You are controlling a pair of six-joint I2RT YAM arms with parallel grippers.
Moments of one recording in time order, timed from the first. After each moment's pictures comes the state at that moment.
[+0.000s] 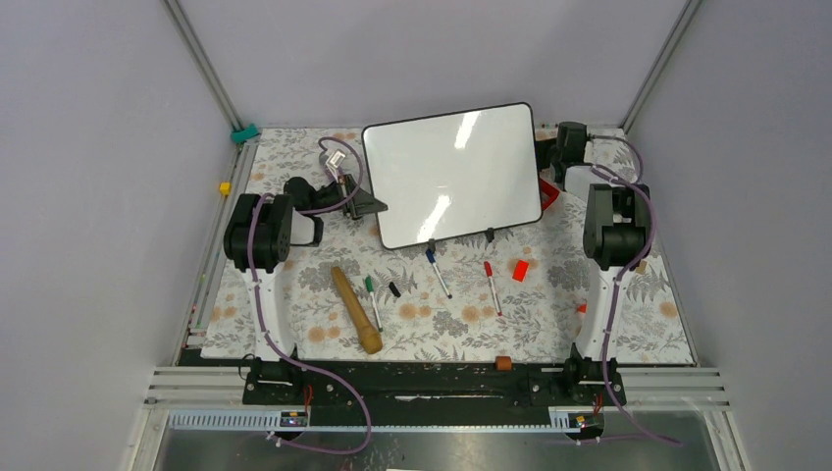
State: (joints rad) left arm -0.04 2.20 1.01 1.44 1.32 -1.08; right arm -0.01 2.24 1.59 0.16 -0.07 1.39
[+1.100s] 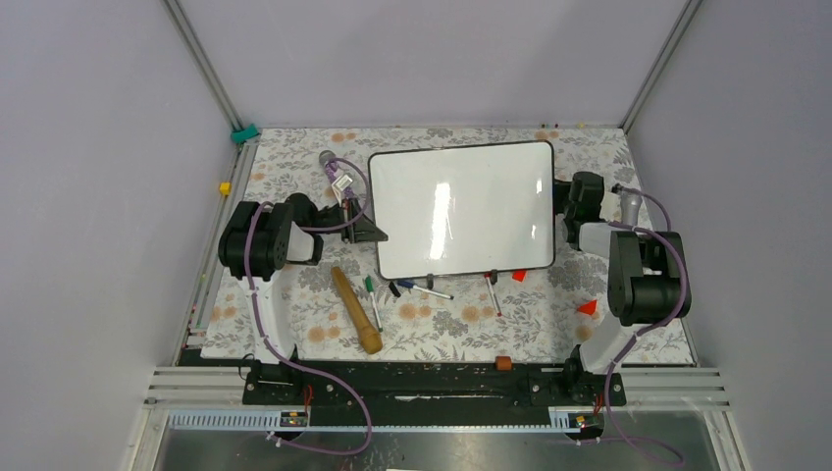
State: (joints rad) left arm -0.07 2.11 0.81 1.46 1.46 -1.00; right arm -0.02 1.73 0.83 0.44 0.12 1.45
